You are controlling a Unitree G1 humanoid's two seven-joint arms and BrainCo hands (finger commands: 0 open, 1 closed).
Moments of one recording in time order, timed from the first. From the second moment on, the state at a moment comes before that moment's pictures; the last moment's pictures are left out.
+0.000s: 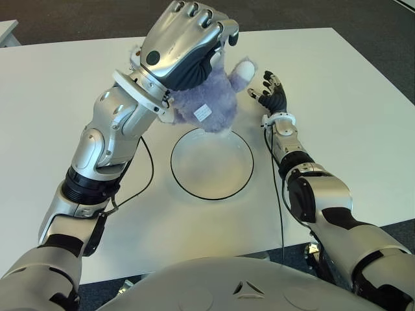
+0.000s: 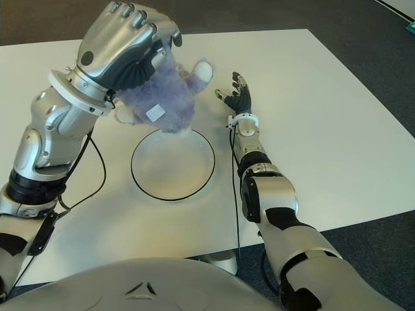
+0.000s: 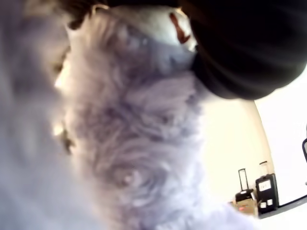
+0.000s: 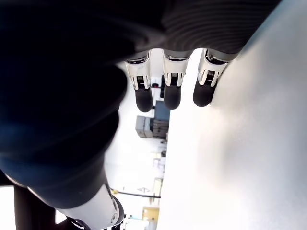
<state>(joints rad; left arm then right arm) -0.51 0.44 -0.20 -0.42 0.78 -0.13 -0.18 -0.83 -0.13 -0.12 1.26 -0.08 -0.40 -0.10</state>
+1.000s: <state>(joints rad) -0.32 0.42 -0.19 -0.47 0.69 -0.24 -0.16 -0.83 -0.12 -0.14 1.26 -0.07 -0.40 -0.09</state>
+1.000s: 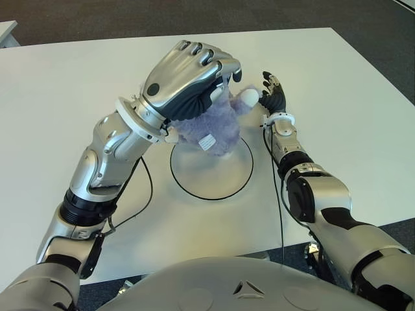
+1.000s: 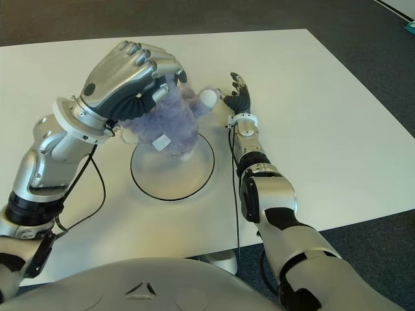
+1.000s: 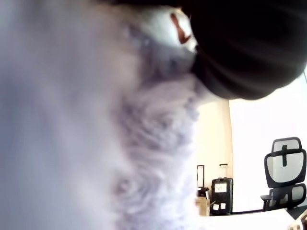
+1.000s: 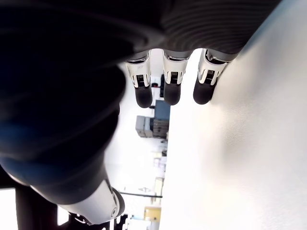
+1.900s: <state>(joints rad) -0.25 0.34 -0.21 -0.46 0.70 -0.29 -0.09 -0.83 -0.12 -0.15 1.26 -0.07 -0.40 -0.09</state>
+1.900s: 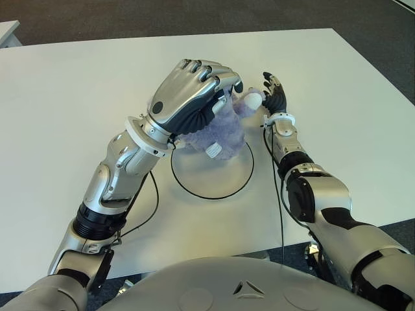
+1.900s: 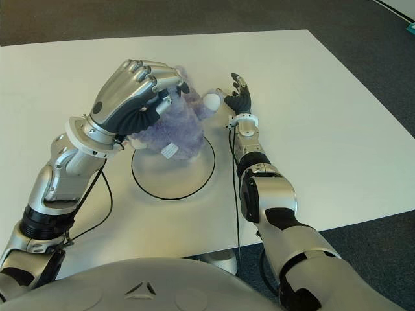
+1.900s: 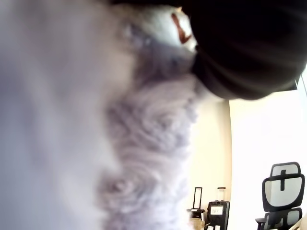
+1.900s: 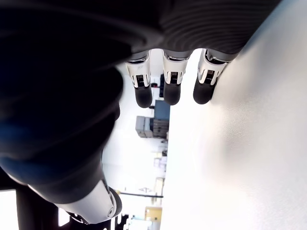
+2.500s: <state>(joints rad) -0.21 0.32 -0.21 -0.46 0.70 -0.35 -0.04 -0.83 -0.12 -0.15 1.26 -0.07 -0.40 -0.09</state>
